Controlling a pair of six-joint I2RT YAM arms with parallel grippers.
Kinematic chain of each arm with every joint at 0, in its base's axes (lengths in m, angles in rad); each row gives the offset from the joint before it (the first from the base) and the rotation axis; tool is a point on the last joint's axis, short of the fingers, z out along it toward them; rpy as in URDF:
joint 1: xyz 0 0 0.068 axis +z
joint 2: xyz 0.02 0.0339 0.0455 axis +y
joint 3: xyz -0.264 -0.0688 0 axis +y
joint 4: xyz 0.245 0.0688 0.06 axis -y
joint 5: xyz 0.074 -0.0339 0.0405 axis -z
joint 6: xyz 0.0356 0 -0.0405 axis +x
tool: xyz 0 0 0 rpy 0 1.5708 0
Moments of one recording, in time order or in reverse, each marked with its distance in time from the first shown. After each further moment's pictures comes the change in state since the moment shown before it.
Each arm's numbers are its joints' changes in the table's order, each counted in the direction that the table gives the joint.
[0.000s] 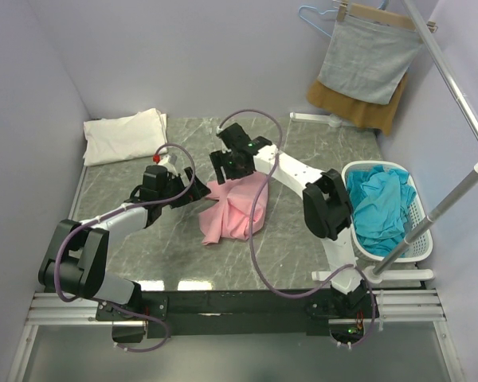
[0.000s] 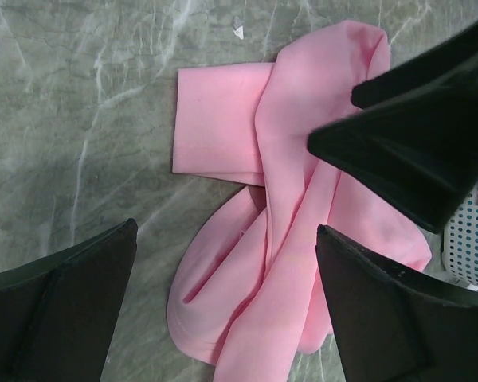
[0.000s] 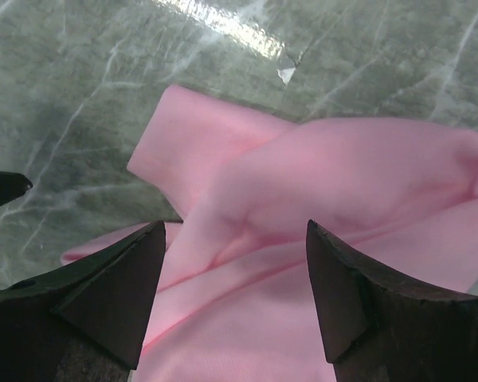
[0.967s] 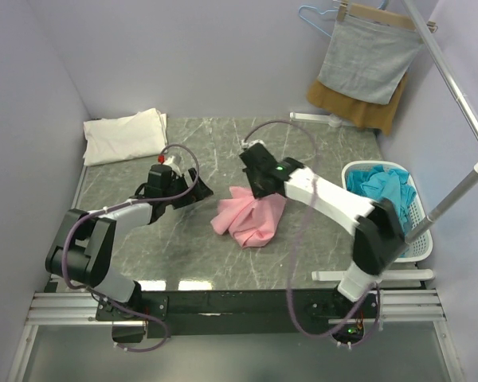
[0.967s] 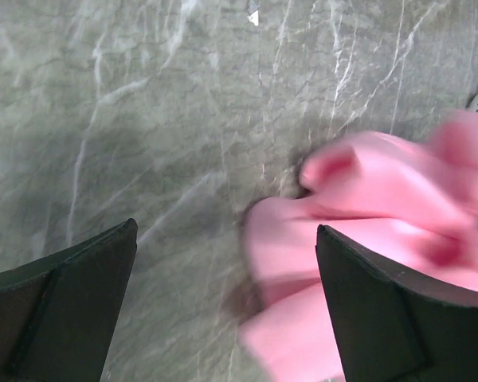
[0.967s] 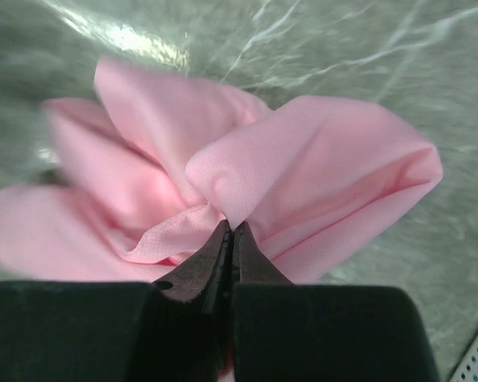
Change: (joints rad) left arm -0.011 0.076 -0.026 0.006 0.002 0.004; right arm 0.060 -0.426 0.434 -0.039 0.322 0.010
